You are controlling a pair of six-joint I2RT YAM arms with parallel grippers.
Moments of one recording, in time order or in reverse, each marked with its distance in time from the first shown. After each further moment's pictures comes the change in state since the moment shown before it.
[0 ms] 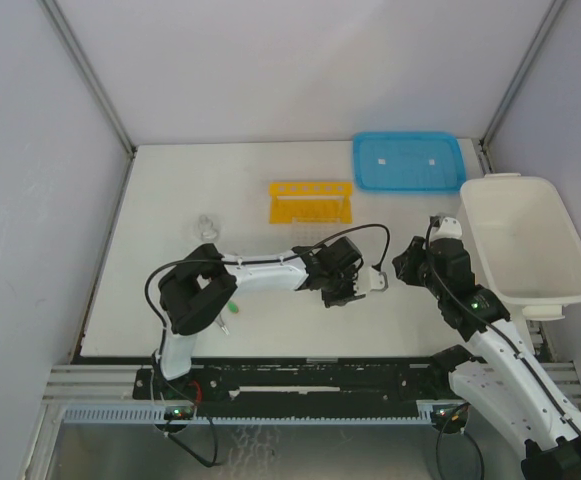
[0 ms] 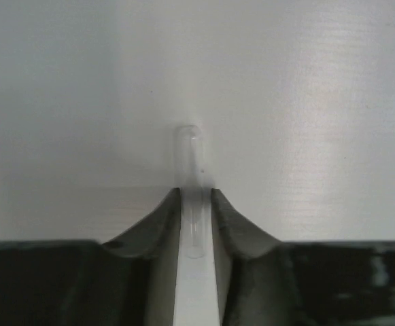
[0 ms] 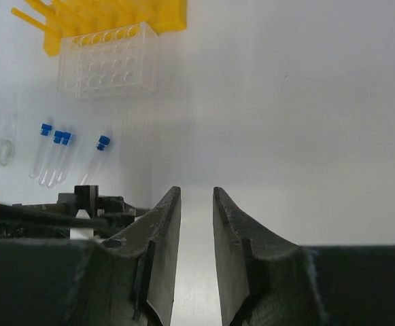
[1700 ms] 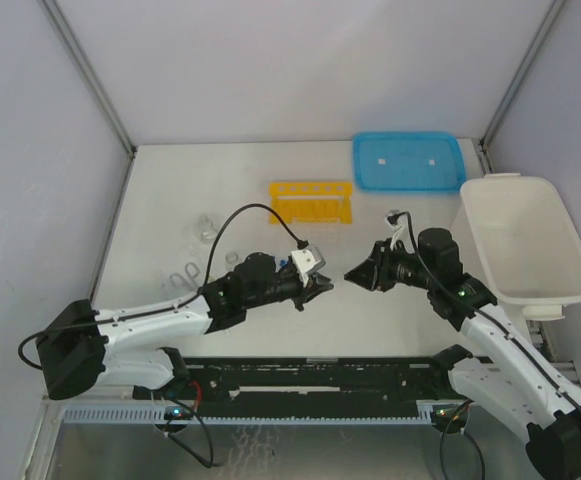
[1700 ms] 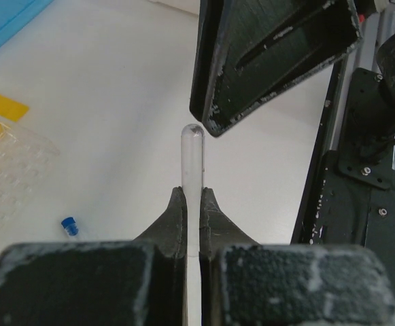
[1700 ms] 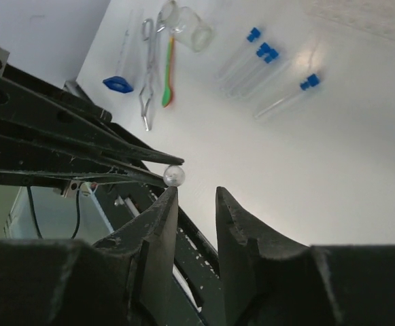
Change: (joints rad) left arm 0.010 -0.751 -0.666 0.692 -0.065 -0.474; right arm 0.069 0.116 0.017 0.195 -0.655 0.008
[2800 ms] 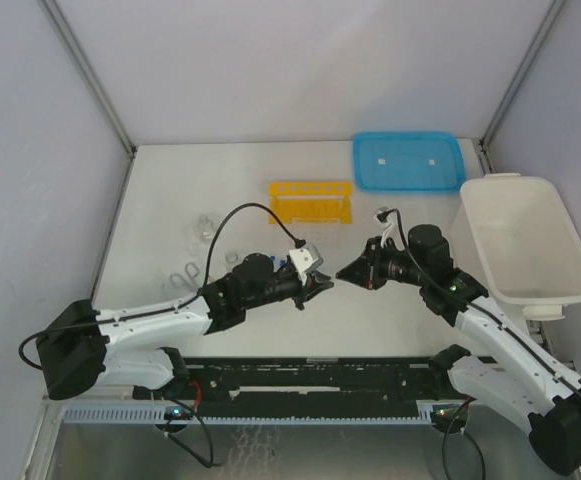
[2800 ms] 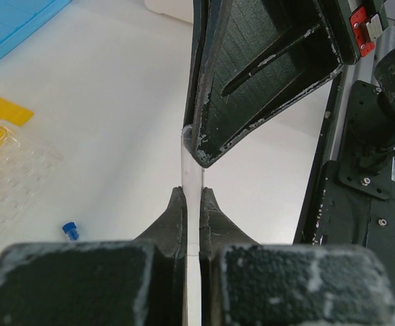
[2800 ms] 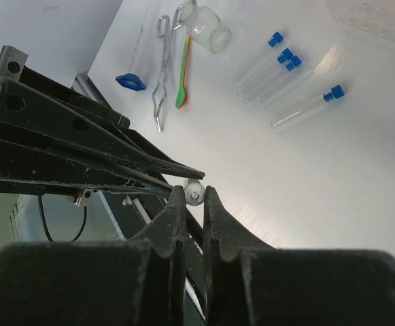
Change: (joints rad) left arm 0.001 -0.004 -0.013 0.051 -0.015 -0.024; right arm 0.070 0.076 0.024 0.077 -0.004 0.019
